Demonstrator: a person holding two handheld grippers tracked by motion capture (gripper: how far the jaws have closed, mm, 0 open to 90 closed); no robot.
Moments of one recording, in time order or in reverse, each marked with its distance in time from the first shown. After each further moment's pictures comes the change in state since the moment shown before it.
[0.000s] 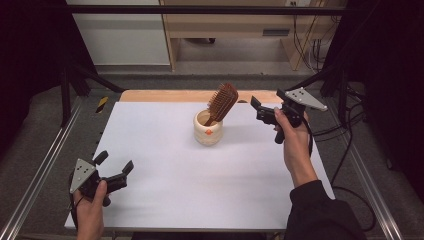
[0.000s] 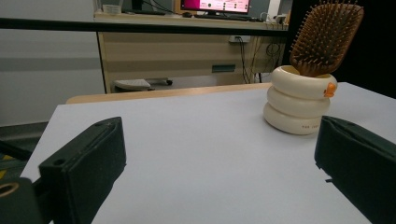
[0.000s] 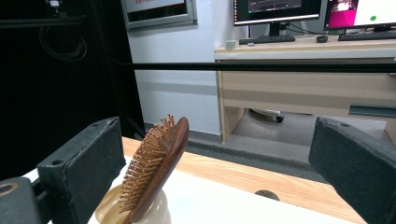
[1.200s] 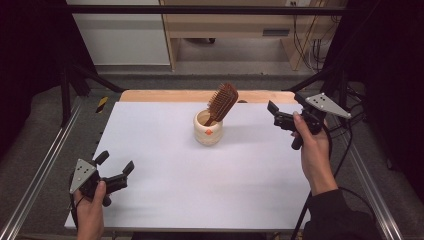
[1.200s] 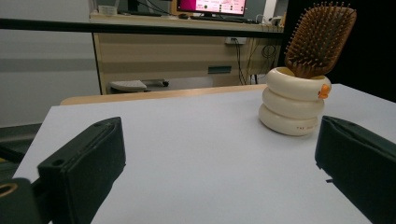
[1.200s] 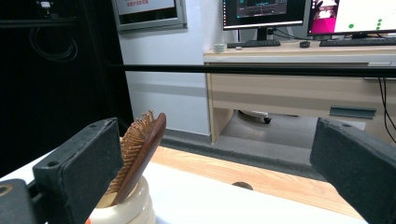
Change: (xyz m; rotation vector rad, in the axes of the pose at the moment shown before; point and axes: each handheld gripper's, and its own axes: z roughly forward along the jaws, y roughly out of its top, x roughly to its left) left arm -0.001 0.000 0.000 -0.005 -0.017 -0.004; right arm -0.021 0.005 -0.040 -0.008 -0.034 -0.020
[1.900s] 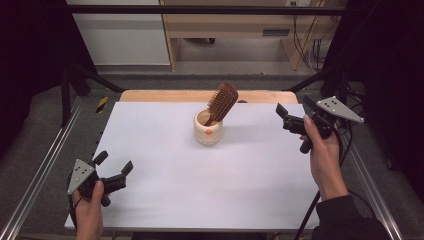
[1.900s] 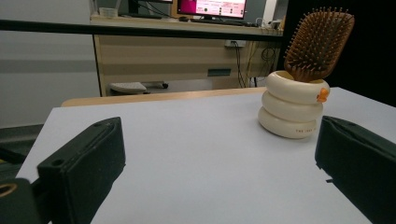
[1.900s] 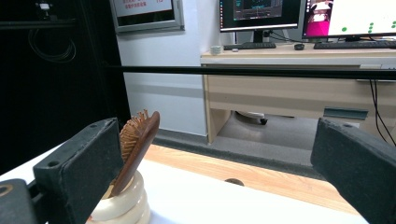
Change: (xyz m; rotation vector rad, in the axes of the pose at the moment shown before) left arm 0.002 0.002 -0.004 -0.011 0.001 -0.011; right arm -0.010 0.003 -0.021 -0.006 -0.008 -0.003
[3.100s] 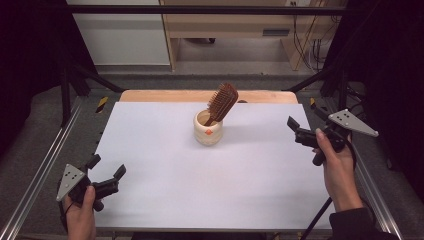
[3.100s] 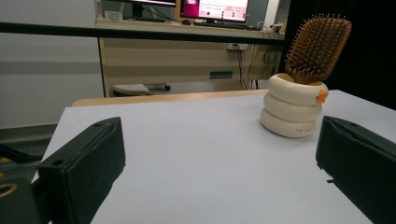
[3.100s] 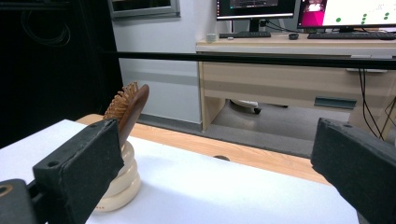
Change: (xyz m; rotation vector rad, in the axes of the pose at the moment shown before) left arm 0.005 0.001 -0.018 -0.013 0.006 -0.004; right arm -0.017 -0.017 -0.033 0.044 -0.010 -0.026
